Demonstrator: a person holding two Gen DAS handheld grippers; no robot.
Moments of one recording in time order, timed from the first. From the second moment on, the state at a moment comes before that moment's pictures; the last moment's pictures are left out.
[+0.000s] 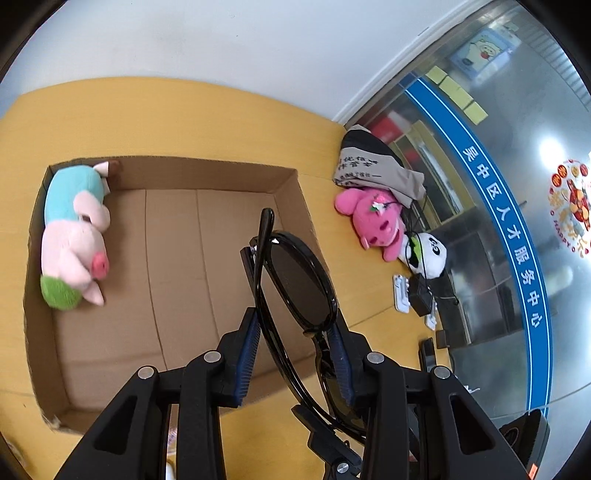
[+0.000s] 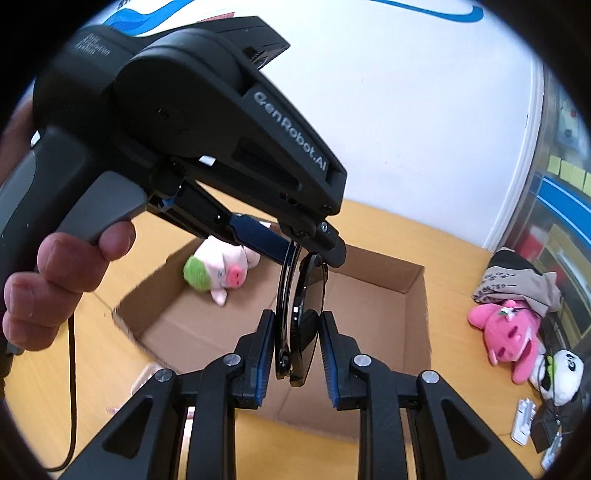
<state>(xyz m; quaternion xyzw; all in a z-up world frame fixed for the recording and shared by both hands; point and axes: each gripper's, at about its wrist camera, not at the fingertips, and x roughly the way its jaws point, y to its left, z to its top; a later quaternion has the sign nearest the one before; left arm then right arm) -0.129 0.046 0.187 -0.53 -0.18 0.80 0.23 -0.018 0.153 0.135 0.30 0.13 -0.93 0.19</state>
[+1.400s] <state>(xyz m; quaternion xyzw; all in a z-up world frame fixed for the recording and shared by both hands) -0.343 0.017 -0.020 -0.68 -0.16 0.70 0.14 -0.238 0.120 -0.057 0.53 0.00 -0.82 0.23</state>
